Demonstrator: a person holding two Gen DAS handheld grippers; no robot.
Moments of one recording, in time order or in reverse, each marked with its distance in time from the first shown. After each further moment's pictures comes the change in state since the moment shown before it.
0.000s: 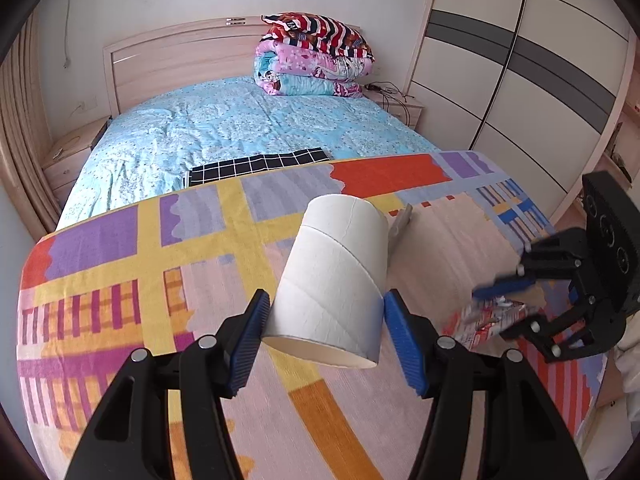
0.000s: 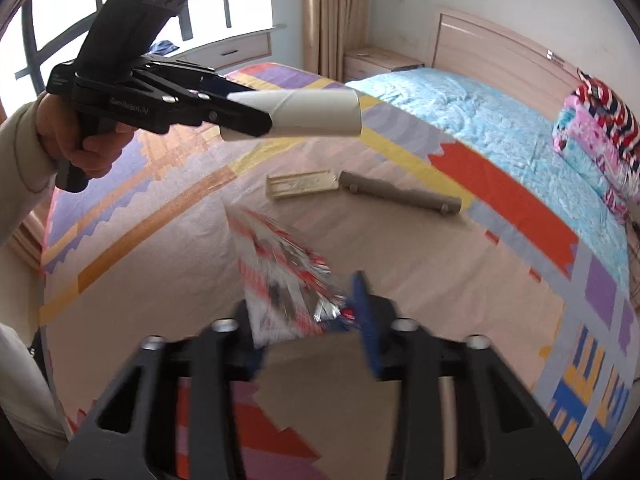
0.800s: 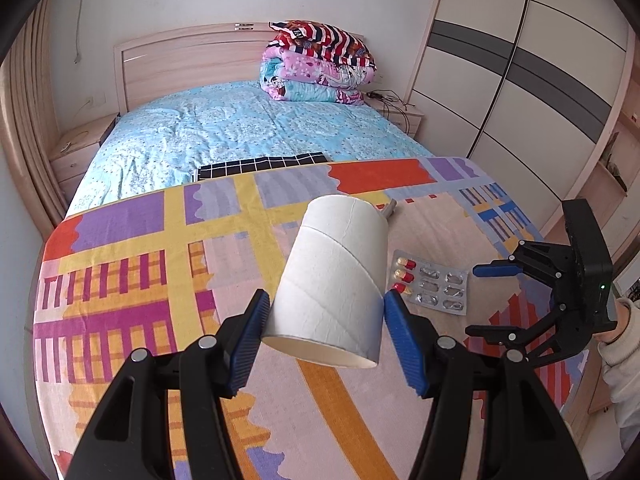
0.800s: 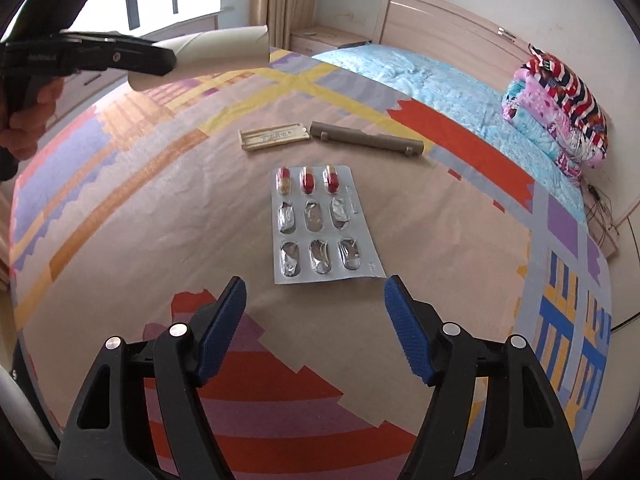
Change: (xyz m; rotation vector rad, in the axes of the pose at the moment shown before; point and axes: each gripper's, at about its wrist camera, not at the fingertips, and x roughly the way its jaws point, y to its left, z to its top) left arm -0.048 -0.001 -0.018 -0.027 -0.024 -0.002; right arm -0.004 0.015 -0.022 0.083 0.056 -0.201
